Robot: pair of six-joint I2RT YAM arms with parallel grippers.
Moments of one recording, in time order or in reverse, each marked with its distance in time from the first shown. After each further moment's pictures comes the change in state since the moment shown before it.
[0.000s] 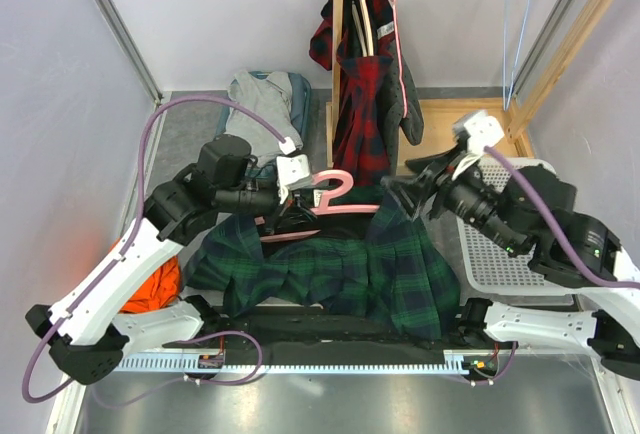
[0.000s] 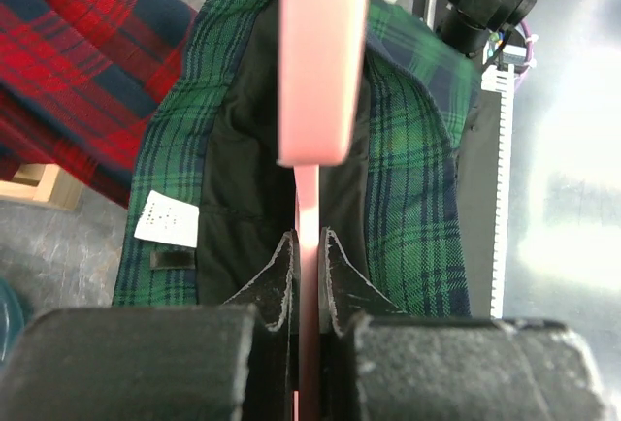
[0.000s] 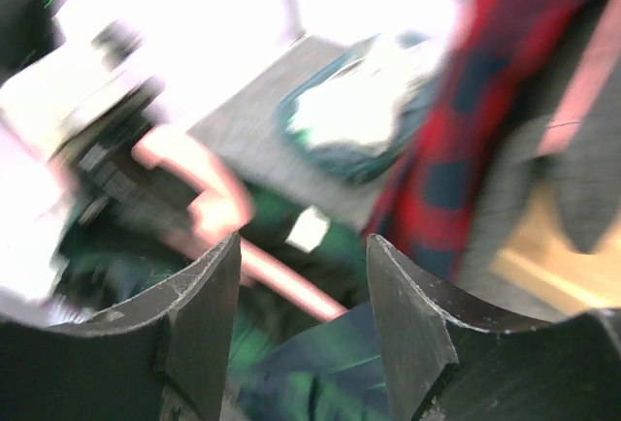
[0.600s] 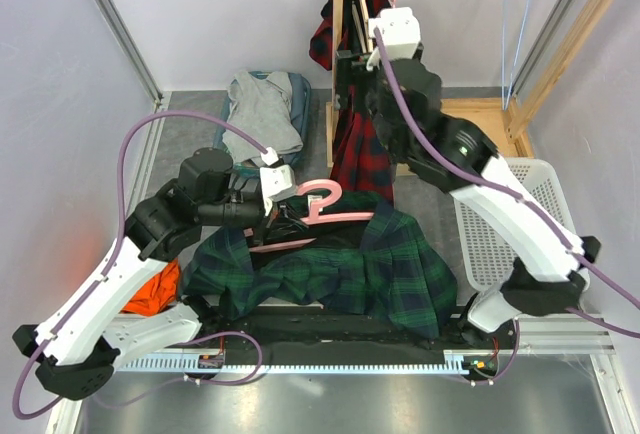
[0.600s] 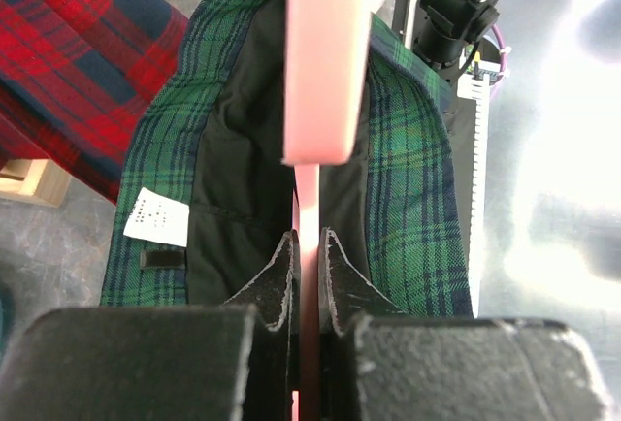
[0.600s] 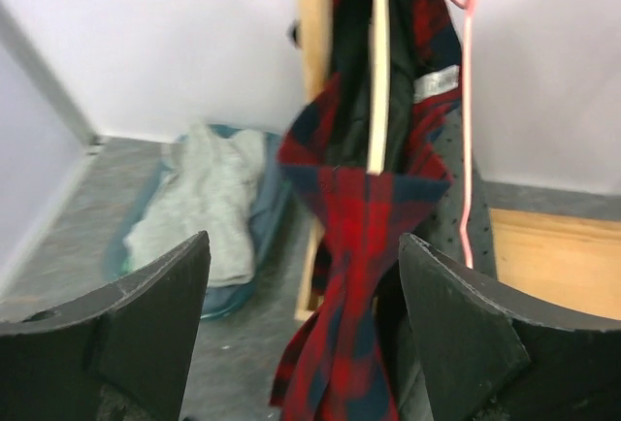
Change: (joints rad) left arm 0.000 -0.120 -0.058 0.000 0.014 -0.048; right arm -0.125 0.641 0.623 0.049 0.473 -0.069
